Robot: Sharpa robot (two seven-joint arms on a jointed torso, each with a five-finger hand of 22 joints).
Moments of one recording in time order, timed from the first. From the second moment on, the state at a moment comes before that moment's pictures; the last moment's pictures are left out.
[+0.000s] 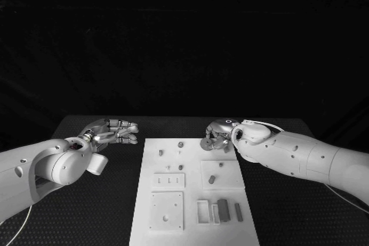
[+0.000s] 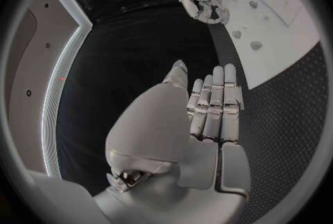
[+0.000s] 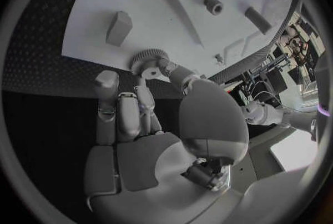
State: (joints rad) left arm 1.36 -0.87 -0.16 1.40 -0.11 -0.17 0.17; left_hand 1.61 -0.02 0.01 0.29 0.06 0.70 0.19 0.32 0.41 0.95 0.19 0.07 0.11 0.92 0.13 0.32 0.72 0.04 0.90 0.03 0.23 0.62; right arm 1.24 -0.61 -0.07 1.04 -1.63 -0.19 -0.06; right_hand 1.09 -0.21 0.62 -0.10 0.15 0.82 0.14 0.32 0.48 1.17 0.03 1.31 1.31 1.34 -0.07 1.54 1.05 0.15 1.27 -0.08 0.95 1.31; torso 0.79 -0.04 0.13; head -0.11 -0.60
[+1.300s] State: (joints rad) left arm 1.36 -0.86 -0.16 1.38 -0.12 -0.16 0.17; left_hand 1.61 -0.02 0.01 0.29 0.06 0.70 0.19 0.32 0.40 0.94 0.19 0.07 0.10 0.92 0.13 0.32 0.73 0.04 0.90 0.03 0.23 0.62; right arm 1.23 -0.59 -0.07 1.02 -1.64 -0.21 -0.05; right_hand 1.08 -0.19 0.61 -0.11 0.15 0.82 0.14 0.32 0.49 1.16 0.04 1.31 1.29 1.34 -0.07 1.54 1.05 0.15 1.26 -0.08 0.95 1.31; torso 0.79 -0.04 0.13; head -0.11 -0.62
